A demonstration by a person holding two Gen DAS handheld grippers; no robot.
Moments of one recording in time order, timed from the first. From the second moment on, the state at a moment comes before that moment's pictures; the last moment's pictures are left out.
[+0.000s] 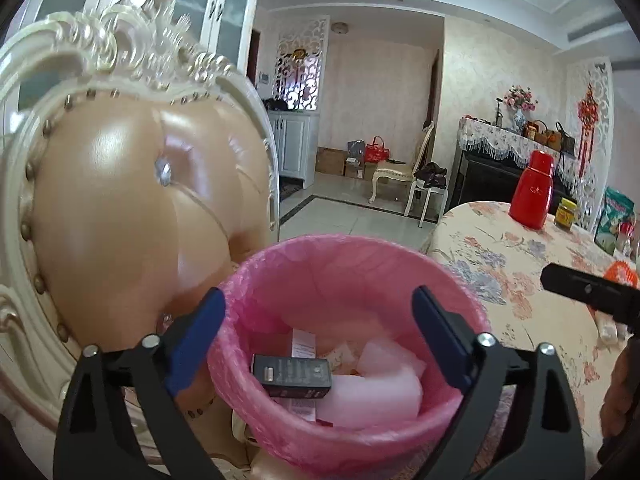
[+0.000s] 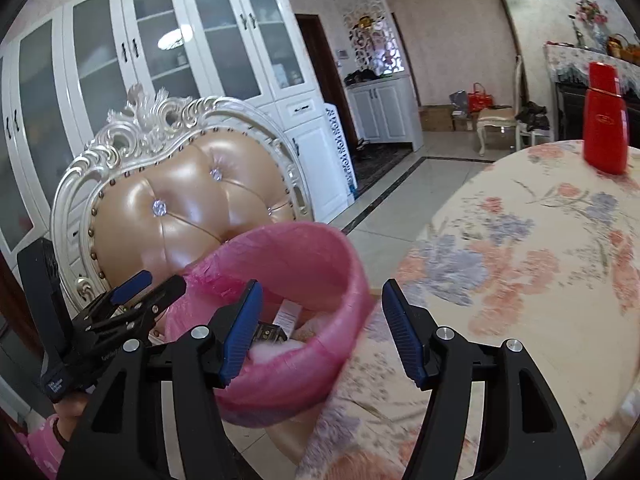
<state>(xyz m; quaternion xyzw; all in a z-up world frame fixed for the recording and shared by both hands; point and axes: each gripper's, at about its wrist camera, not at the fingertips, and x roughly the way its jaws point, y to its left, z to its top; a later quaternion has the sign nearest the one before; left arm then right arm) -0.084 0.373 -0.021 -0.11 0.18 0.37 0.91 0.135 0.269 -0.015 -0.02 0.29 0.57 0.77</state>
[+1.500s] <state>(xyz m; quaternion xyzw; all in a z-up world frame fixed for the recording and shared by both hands) 0.226 0.082 -0.014 -0.08 0.22 0.08 0.97 0.291 -0.133 -0.060 0.06 0.32 0.11 0.94</state>
